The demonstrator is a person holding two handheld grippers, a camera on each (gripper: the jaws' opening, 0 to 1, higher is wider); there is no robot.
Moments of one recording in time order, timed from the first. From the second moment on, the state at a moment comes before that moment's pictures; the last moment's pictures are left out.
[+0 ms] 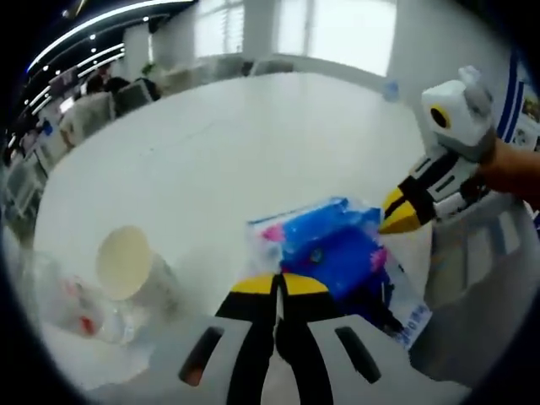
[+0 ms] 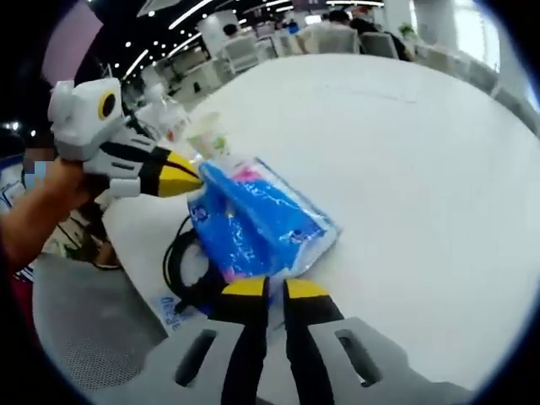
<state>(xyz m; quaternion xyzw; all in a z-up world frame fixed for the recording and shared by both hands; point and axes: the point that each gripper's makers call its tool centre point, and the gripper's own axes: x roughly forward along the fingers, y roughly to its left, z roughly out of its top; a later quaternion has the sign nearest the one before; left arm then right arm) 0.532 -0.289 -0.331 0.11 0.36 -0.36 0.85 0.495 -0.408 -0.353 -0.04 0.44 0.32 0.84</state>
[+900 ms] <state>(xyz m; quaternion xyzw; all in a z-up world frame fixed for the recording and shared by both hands) 0.543 -0.337 -0.286 0.11 0.31 -0.34 0.88 0.539 -0.462 -0.288 -0.05 0.36 0.31 0.88</state>
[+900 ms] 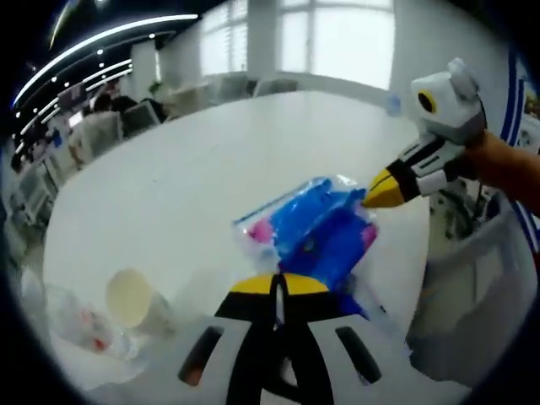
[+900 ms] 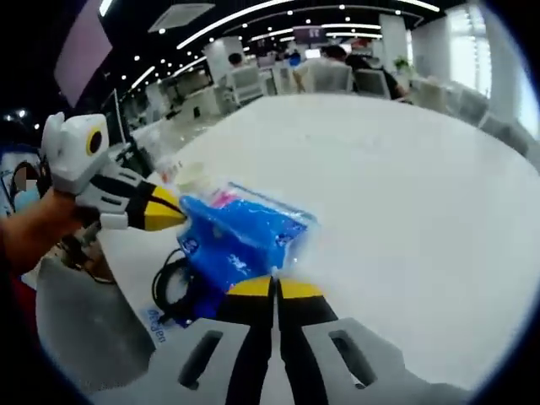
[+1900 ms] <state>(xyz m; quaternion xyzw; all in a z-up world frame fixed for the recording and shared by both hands) 0.601 -0.428 -0.295 0.07 0.29 -0.33 0.90 0.608 -0.553 -0.284 -0.08 0.32 0.28 0.90</state>
